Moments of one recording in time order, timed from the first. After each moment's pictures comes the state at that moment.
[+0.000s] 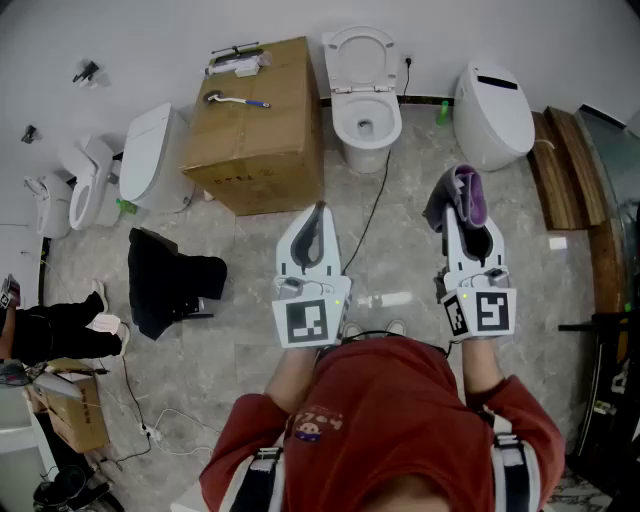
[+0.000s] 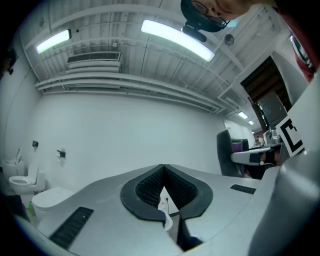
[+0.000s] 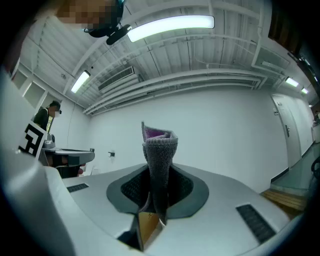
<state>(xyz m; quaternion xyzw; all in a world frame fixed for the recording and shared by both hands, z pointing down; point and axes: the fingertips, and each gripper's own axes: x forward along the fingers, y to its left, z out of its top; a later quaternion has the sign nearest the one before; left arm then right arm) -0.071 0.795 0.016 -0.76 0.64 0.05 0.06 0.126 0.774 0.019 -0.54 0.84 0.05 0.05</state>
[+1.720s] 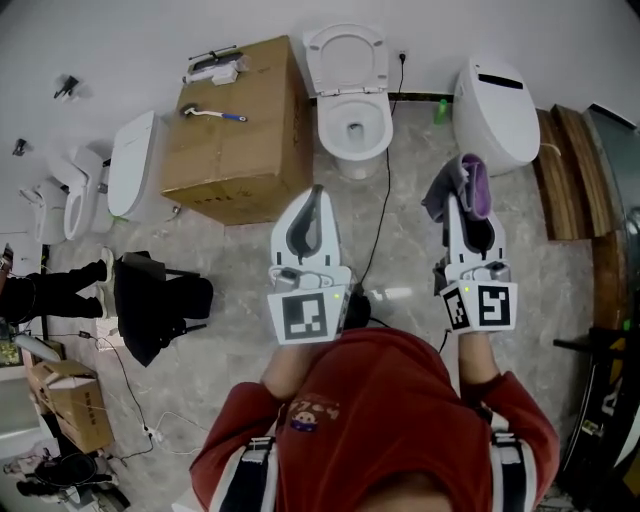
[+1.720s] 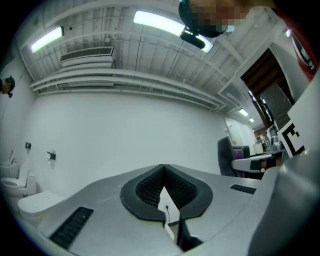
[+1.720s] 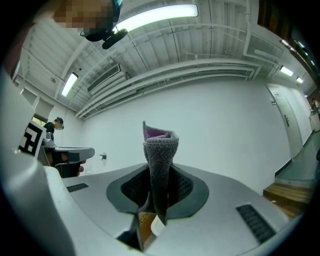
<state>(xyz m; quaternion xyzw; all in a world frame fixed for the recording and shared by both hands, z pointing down) 0.003 0.627 0.009 -0.76 0.64 0.05 0.07 0.198 0.607 0.032 -0.55 0.84 0.03 0.06</state>
